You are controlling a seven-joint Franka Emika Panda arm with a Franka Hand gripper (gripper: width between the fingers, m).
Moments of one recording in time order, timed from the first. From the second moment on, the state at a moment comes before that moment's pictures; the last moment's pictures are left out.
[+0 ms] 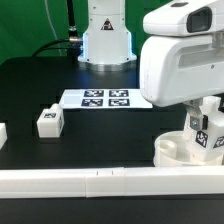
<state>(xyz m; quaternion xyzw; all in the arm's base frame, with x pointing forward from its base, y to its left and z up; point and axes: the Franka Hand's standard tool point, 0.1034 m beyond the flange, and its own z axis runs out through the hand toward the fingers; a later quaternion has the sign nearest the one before) 0.649 0.104 0.082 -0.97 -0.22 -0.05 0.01</state>
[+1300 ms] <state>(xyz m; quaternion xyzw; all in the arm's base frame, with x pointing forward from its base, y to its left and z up) 0.639 0.109 0.079 -0.94 0.33 -0.07 0.04</state>
